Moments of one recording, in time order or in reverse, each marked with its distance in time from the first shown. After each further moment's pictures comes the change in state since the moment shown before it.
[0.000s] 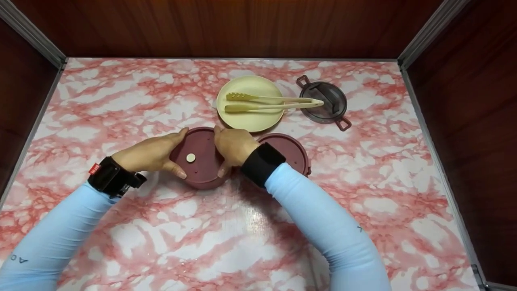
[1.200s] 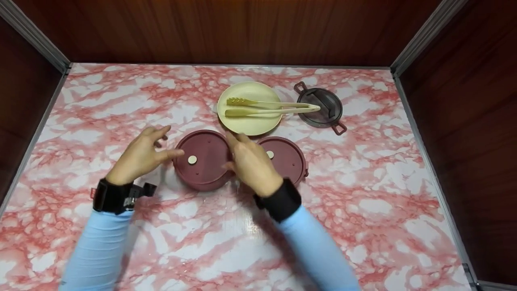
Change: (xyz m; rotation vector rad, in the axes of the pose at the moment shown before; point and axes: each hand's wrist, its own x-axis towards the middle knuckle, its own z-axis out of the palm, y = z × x) left_hand -0.028 0.006 0.007 -0.259 0.469 -0.170; right_hand -0.064 -0.007 0.021 0.247 0.550 0.035
